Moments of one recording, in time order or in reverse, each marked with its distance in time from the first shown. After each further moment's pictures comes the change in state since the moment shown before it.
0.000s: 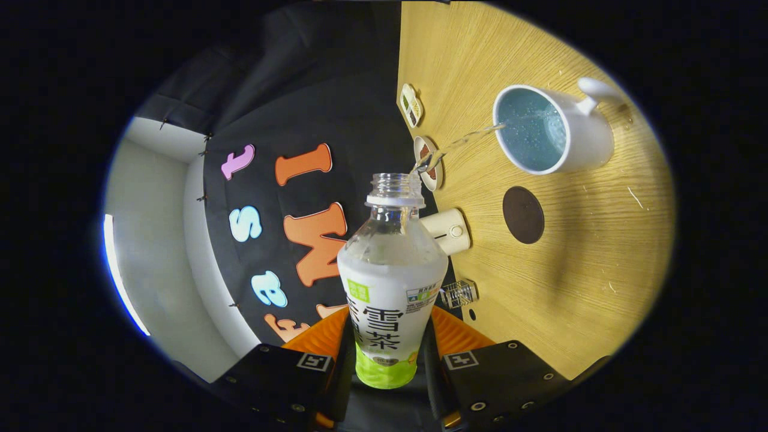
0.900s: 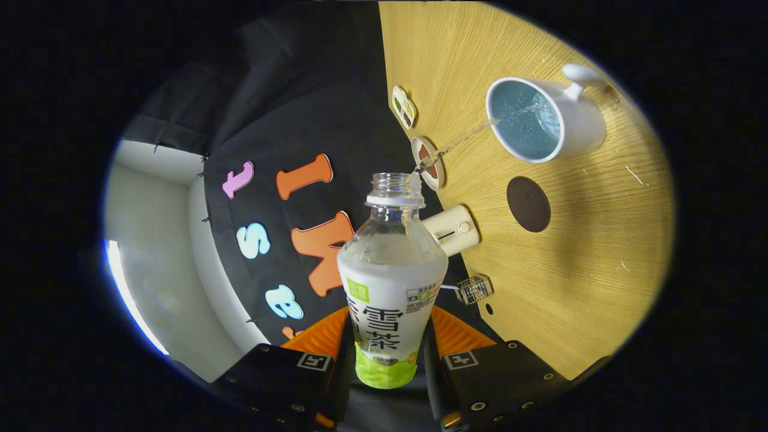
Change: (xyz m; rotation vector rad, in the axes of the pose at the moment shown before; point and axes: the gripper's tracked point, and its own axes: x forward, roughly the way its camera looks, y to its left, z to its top) arm 0.003 0.019 0.005 0.107 -0.013 0.035
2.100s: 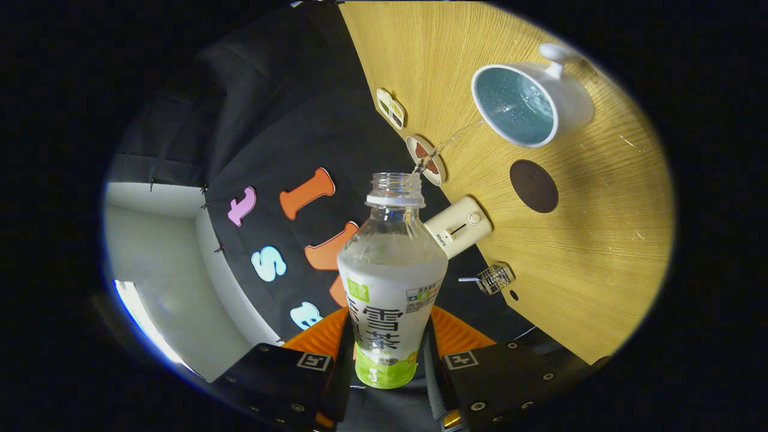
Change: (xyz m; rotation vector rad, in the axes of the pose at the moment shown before) arm 0.004 0.019 0.008 0.169 -0.008 0.046
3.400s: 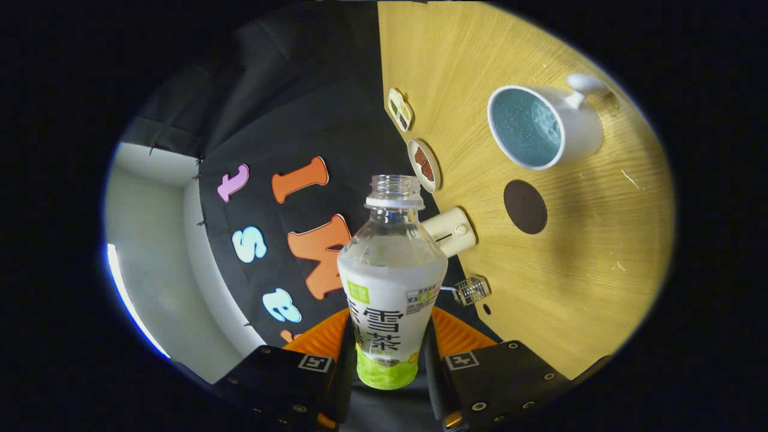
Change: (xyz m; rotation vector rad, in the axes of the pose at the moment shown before) arm -0.001 -0.022 0.001 -0.230 -0.012 -0.088
